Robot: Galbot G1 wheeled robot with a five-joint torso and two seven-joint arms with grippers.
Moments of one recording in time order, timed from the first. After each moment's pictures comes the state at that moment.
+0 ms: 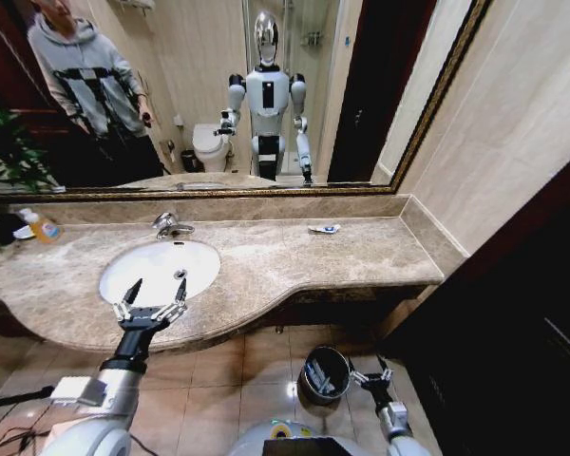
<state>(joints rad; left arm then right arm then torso) 1.84 -1.36 -0.82 -2.47 -0.37 0.04 0.05 -1.67 1.40 0.61 1.60 0.11 0.33 -0.03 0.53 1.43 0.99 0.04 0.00</state>
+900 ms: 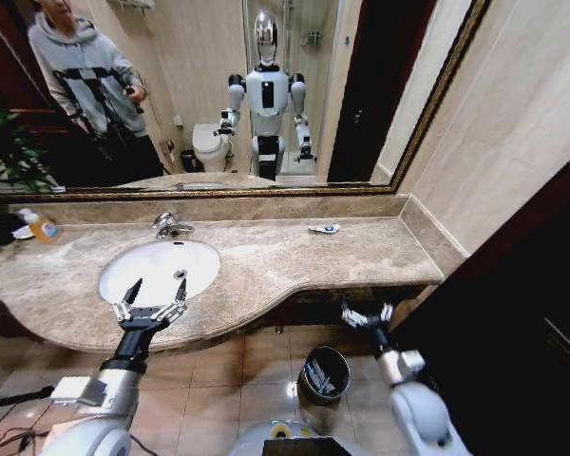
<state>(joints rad) 1.84 -1.36 -0.82 -2.47 -0.37 0.04 0.05 -1.48 1.30 0.57 2.04 0.20 0.06 -0.08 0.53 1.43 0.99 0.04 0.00</state>
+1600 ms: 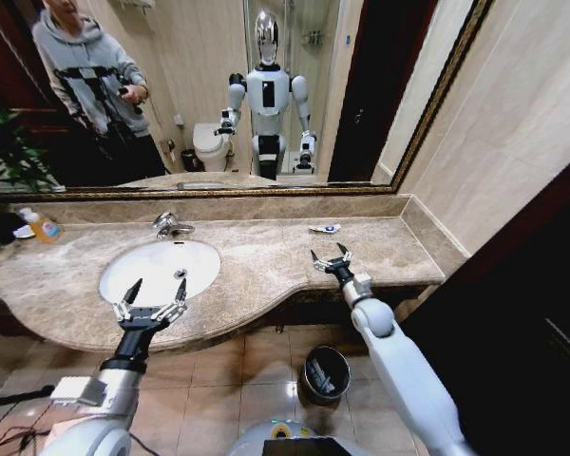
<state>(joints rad) 1.84 -1.36 -0.82 -2.47 -0.37 0.04 0.05 -0.90 1.24 0.27 1.61 0.27 -0.12 -0.01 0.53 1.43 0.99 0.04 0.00</state>
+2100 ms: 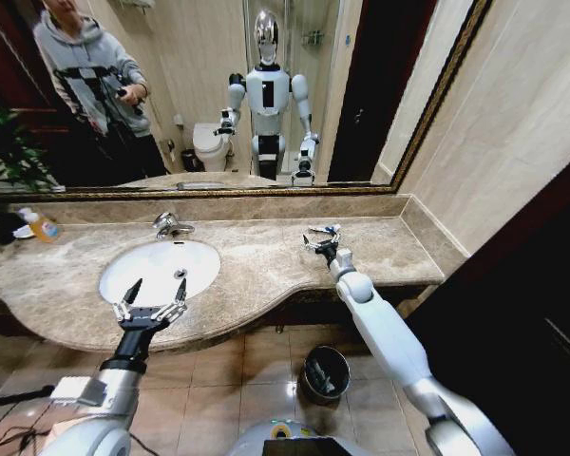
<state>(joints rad) 1.84 -1.36 -0.82 -2.47 -0.37 0.04 0.05 -0.63 1.27 0.13 1.33 0.25 -0.09 0.04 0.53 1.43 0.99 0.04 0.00</state>
